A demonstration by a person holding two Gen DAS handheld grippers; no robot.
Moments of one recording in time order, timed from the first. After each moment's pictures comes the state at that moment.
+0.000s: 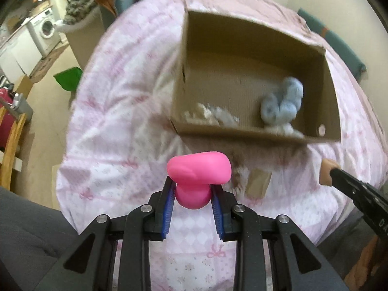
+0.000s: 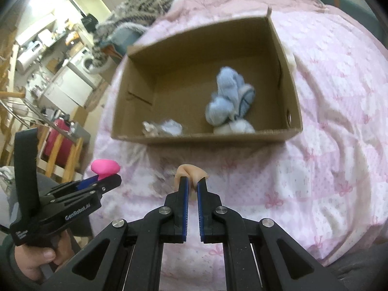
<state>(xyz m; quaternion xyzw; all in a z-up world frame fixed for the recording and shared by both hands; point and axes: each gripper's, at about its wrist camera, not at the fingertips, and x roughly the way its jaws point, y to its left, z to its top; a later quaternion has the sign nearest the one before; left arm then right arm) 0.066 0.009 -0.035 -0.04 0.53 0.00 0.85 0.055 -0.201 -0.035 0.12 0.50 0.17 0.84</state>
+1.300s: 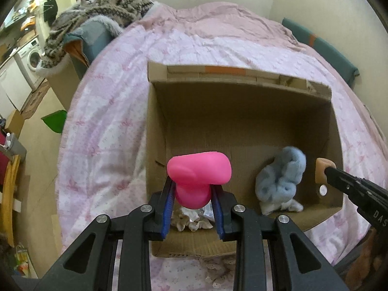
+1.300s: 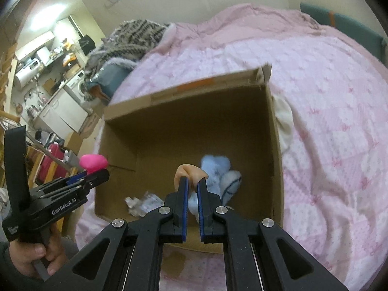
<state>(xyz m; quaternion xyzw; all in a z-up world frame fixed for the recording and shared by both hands) 0.186 -0.020 -0.024 0.00 0.49 -0.04 0.87 0.161 -0.222 -0.025 0.13 0.46 0.14 0.87</state>
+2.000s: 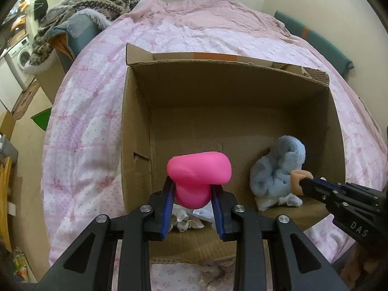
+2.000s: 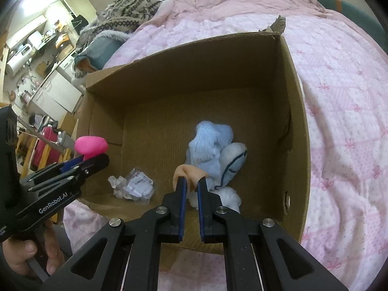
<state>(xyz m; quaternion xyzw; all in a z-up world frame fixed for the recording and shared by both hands) 0.191 -0.028 -0.044 0.00 0.50 -0.07 0.87 0.170 -0.210 -0.059 0.11 0.52 0.14 0.84</state>
